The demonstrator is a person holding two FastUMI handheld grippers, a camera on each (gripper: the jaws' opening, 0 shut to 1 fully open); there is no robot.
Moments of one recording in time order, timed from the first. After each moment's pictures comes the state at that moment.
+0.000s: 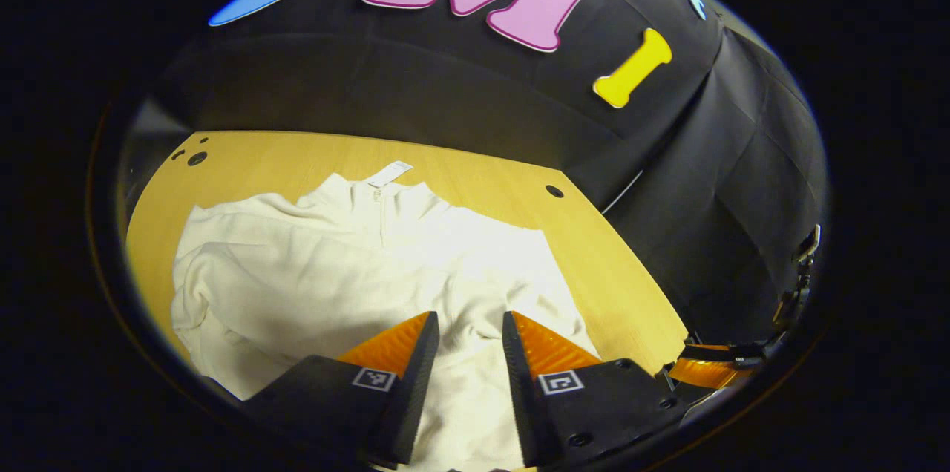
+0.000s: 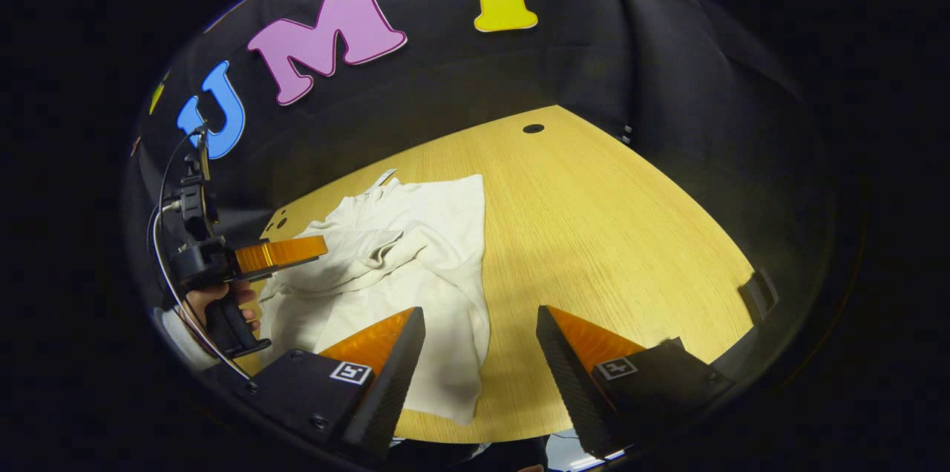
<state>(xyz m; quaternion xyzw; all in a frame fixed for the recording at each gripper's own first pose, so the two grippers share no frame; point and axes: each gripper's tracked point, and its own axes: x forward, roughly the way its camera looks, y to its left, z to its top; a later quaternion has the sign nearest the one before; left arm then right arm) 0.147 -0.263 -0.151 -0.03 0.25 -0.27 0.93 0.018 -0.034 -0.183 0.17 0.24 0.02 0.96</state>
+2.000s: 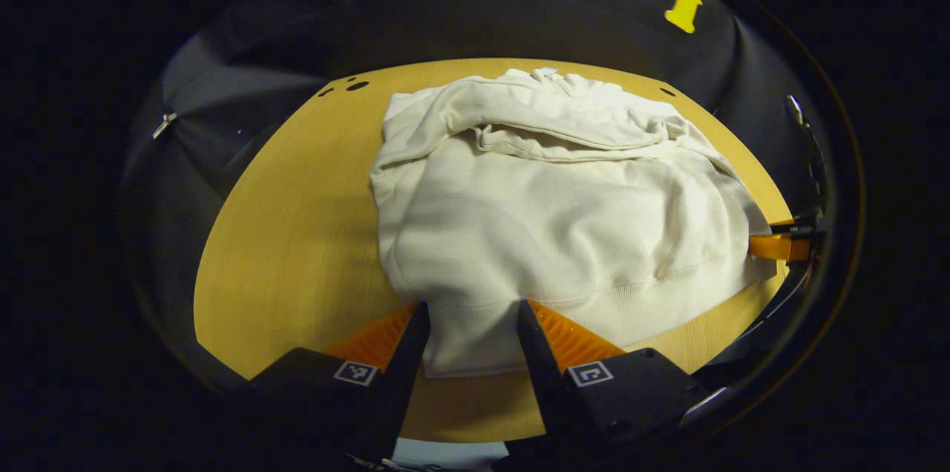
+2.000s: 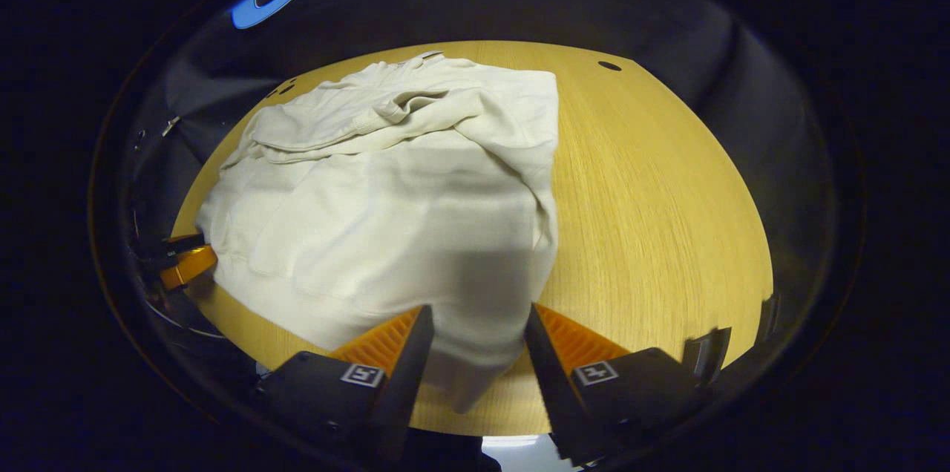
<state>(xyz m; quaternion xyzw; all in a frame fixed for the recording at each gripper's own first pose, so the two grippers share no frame) 0.030 -0.003 -0.274 0.11 0.35 -0.08 0.93 0.005 0.047 -0.295 0.00 0.39 0.10 0.92</state>
